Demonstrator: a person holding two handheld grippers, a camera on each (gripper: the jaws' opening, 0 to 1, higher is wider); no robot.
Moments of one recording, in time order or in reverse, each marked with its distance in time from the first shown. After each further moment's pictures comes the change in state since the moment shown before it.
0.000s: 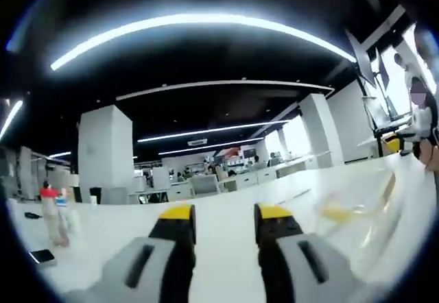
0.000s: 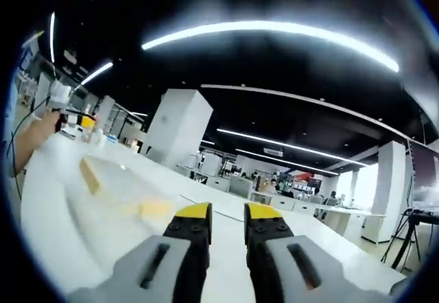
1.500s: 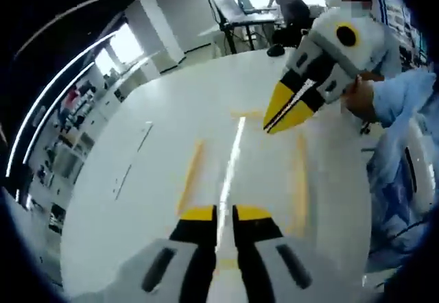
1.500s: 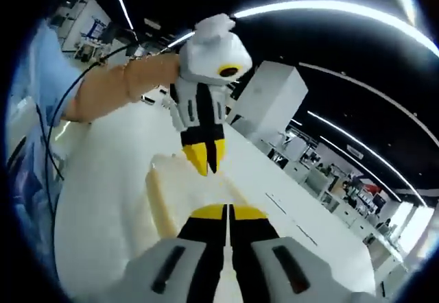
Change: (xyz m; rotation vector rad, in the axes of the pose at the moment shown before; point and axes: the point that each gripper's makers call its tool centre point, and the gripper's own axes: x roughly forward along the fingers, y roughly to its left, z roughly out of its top) left arm 0.050 -0.225 -0.029 0.407 0.606 -0.996; right arm 0.057 0.156 0.028 -0.193 0.160 0.560
